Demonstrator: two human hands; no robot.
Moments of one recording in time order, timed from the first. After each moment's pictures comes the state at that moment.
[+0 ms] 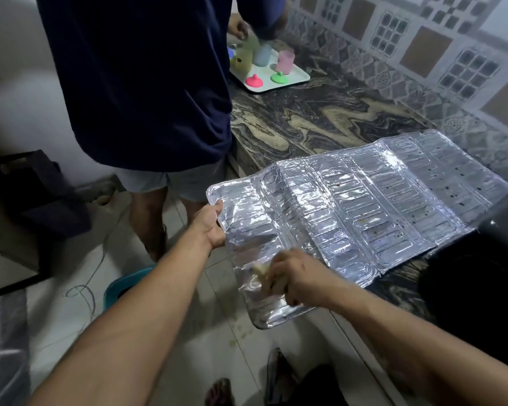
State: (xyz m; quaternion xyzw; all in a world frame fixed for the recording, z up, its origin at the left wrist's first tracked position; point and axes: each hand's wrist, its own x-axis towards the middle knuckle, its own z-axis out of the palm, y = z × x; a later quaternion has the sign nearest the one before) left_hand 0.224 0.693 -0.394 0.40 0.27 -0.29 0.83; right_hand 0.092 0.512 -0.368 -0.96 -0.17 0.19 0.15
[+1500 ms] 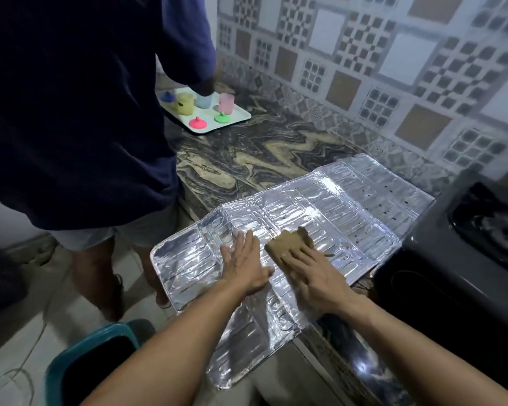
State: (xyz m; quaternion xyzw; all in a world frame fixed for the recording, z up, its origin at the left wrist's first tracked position) left_hand 0.186 0.557 -0.386 0.94 -0.24 -0.18 0.19; right_hand 0.100 0.383 -0.379 -1.00 -0.02 0.07 0.06
